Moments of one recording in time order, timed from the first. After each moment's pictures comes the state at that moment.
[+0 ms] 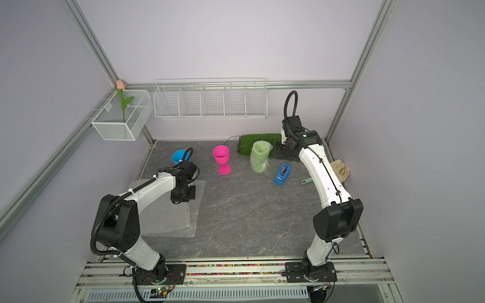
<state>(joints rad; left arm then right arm) -0.36 1.65 1.14 -0.95 -0.18 -0.38 0.27 1.72 1.88 -1.15 -0.03 0.29</state>
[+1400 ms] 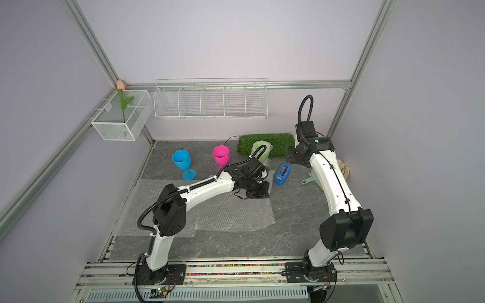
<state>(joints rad) -0.97 2.13 1.80 -0.65 0.36 -0.78 0.16 1.61 1.73 -1.12 0.04 0.26</state>
